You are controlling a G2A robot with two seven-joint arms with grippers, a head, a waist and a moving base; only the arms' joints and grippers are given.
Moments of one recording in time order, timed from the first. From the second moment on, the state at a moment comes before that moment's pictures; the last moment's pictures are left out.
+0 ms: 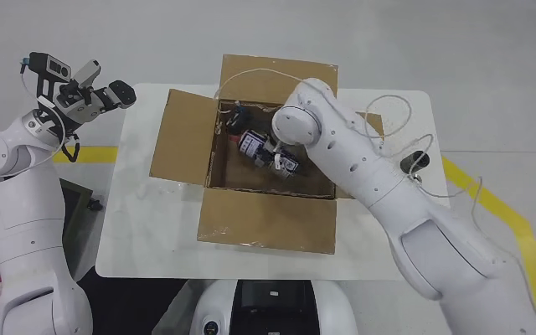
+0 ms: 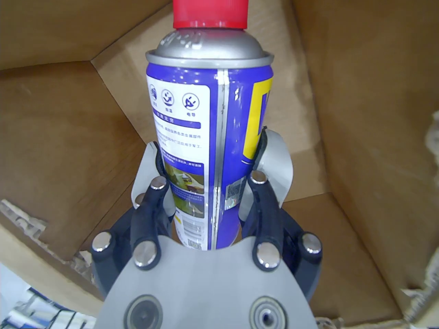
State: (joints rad) left arm 0.79 -1.07 -1.82 -1.18 -0.40 -0.18 -1.27; right arm -0.27 -1.54 0.65 -1.04 -0.76 -0.38 1.35
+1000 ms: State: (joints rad) left arm 0.79 -1.07 -1.82 -1.18 -0.40 -0.18 -1.27; right arm -0.80 -1.34 1.18 -1.68 -0.96 -0.64 0.76
